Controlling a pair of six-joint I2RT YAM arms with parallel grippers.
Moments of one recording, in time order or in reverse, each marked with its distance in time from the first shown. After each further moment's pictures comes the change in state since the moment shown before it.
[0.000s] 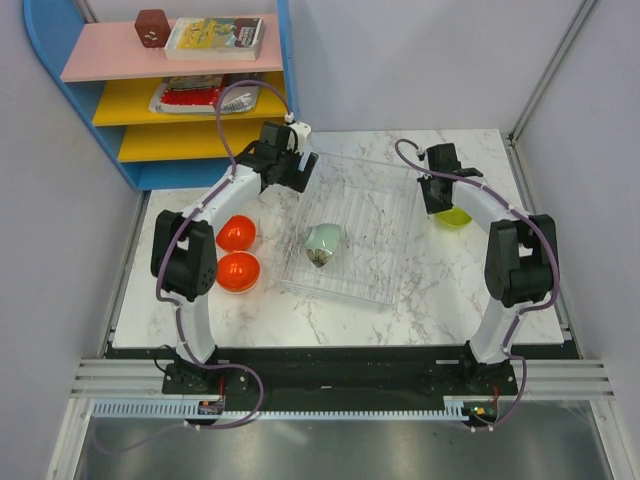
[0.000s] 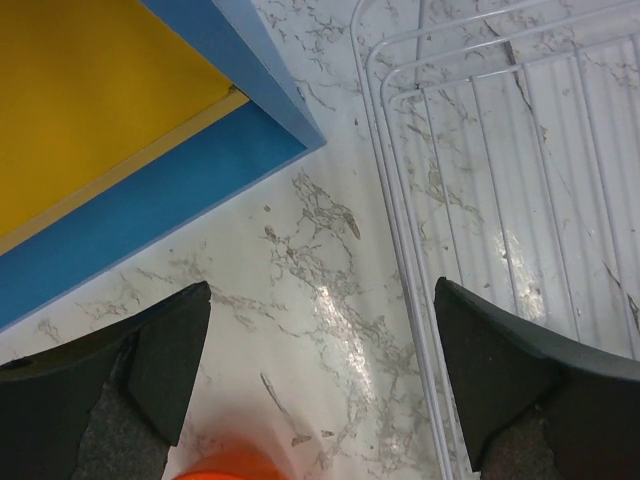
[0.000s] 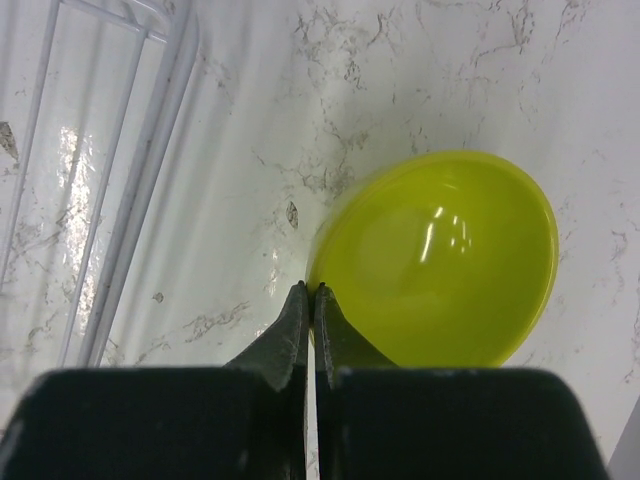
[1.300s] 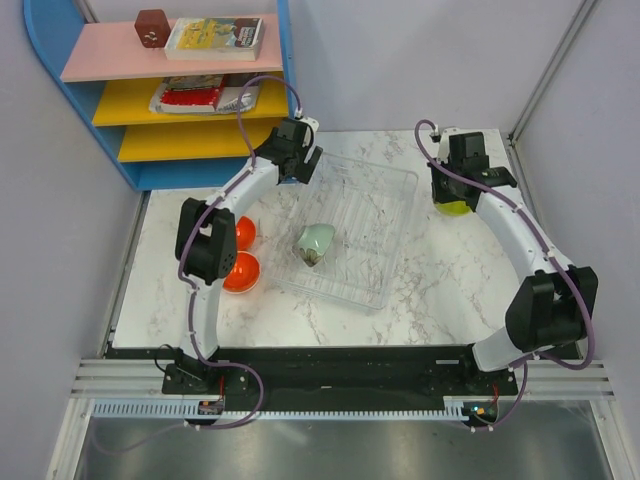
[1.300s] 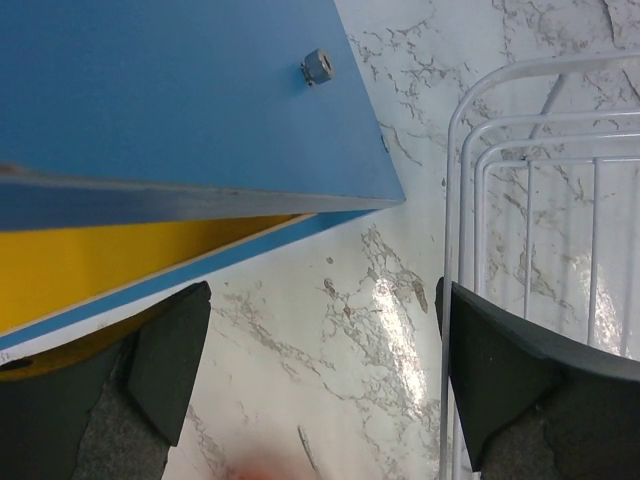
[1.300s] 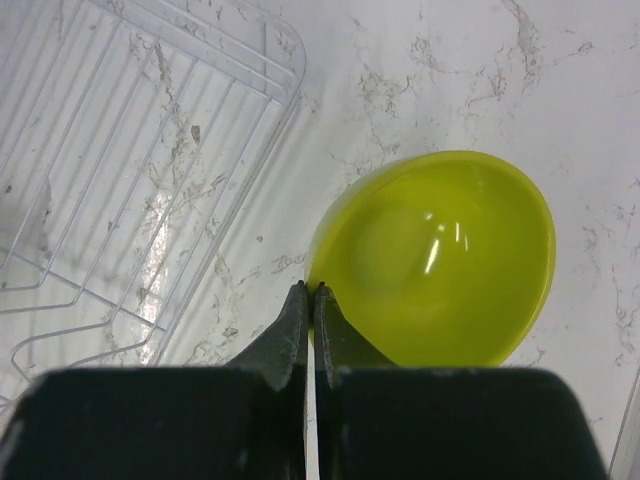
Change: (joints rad) left arm -0.022 0.234 0.234 -0.024 -0.261 0.005; right arm 0.000 -0.314 -0.003 -0.105 -0.167 0.043
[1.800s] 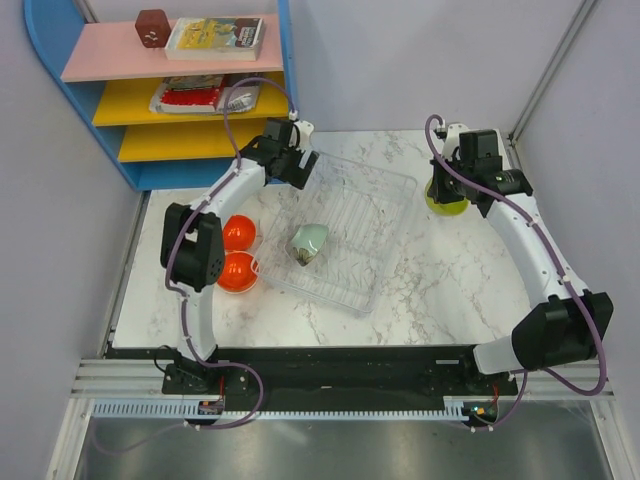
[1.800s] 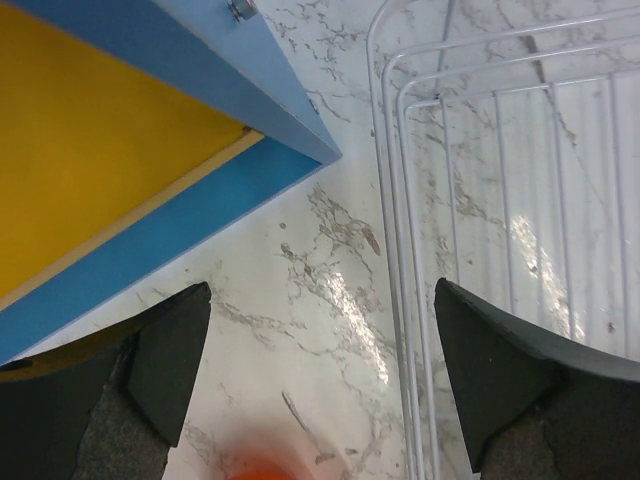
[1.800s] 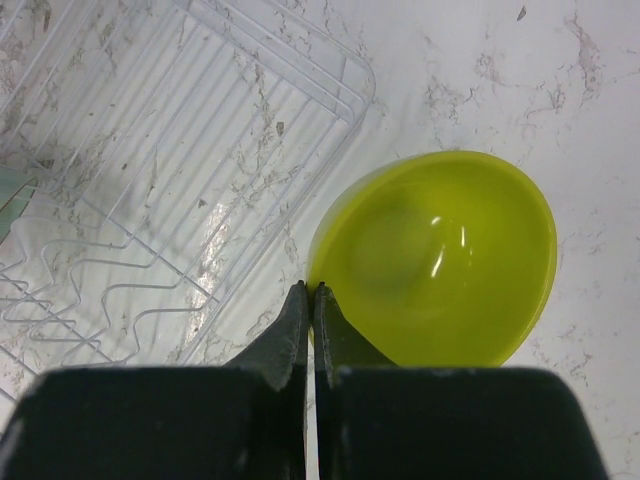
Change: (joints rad) left arm 0.037 -0.090 -0.090 -0.019 0.230 0.047; right arm 0.002 -0.110 0.027 -0.081 -0.142 0.040
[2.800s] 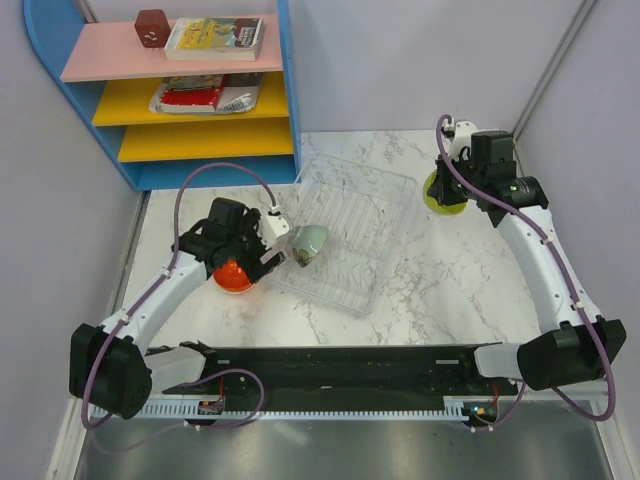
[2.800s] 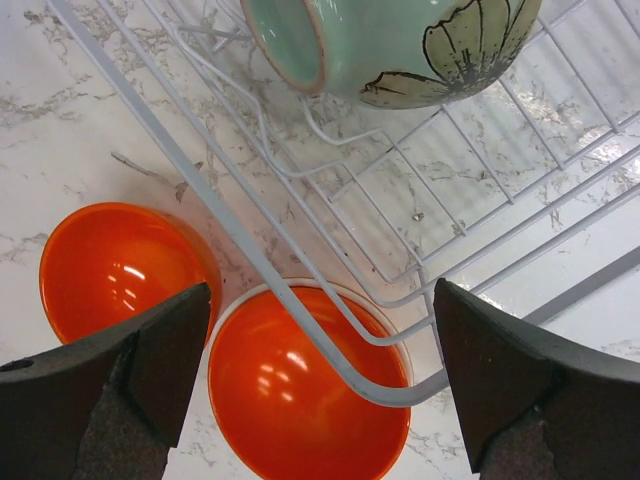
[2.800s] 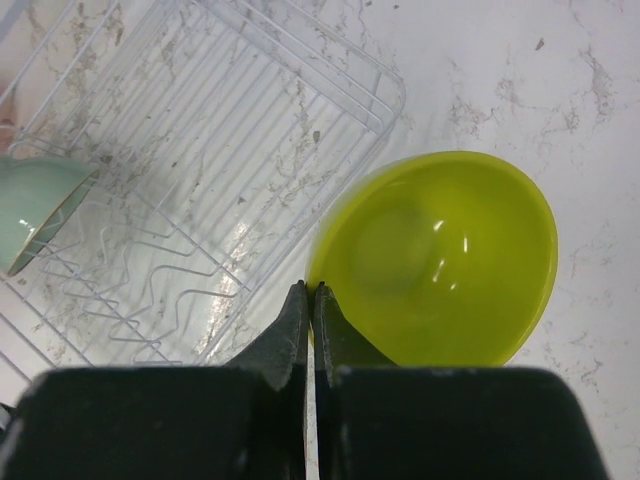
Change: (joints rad) left arm 0.014 -0.902 -0.921 -0.121 0.340 0.458; right arm 0.000 -0.097 0.001 -0.027 -0.066 0.003
